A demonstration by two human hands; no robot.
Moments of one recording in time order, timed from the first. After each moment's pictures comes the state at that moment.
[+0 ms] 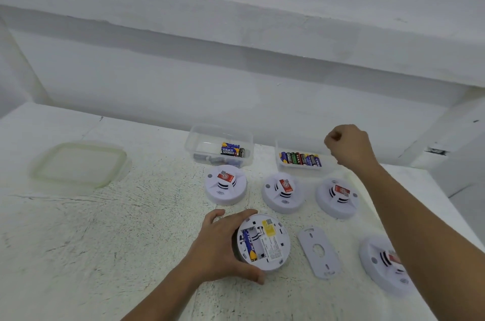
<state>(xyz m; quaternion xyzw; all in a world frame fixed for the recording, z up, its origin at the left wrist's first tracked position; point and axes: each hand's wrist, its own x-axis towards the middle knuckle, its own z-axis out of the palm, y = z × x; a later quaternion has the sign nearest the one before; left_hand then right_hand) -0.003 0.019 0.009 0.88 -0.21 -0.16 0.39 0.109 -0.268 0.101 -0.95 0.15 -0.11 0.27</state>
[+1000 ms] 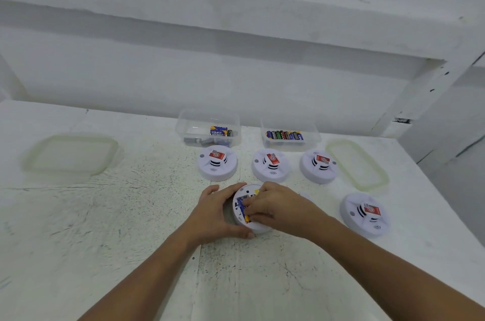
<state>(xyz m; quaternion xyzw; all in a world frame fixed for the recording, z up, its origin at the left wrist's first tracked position) -0.006 0.029 0.004 0.85 -0.26 -0.16 0.44 -0.031 -0.156 0.052 -0.94 -0.31 0.09 0.10</state>
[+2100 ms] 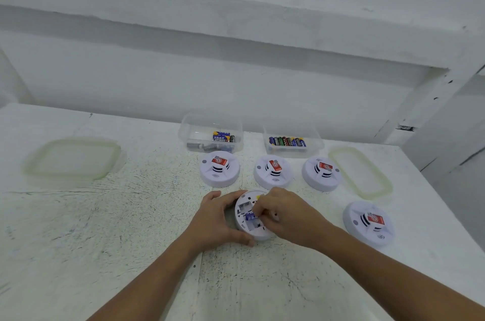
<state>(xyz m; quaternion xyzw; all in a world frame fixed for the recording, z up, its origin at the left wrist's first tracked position) 0.006 0.031 -0.021 0.86 -0.22 -0.15 0.44 -0.036 -0.163 0.047 -0.96 -0.20 0.05 0.19</state>
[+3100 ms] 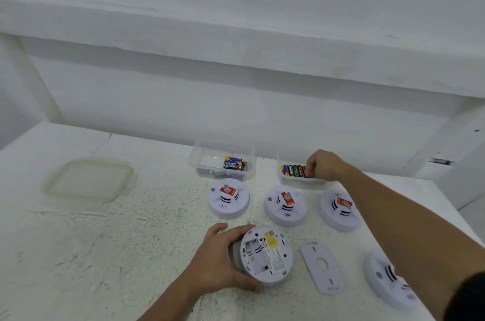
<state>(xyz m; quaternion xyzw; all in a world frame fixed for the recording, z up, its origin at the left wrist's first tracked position) 0.002 0.026 -0.004 0.87 -0.17 -0.17 0.43 0.145 -0.265 0.071 -0.97 0.07 0.15 0.16</state>
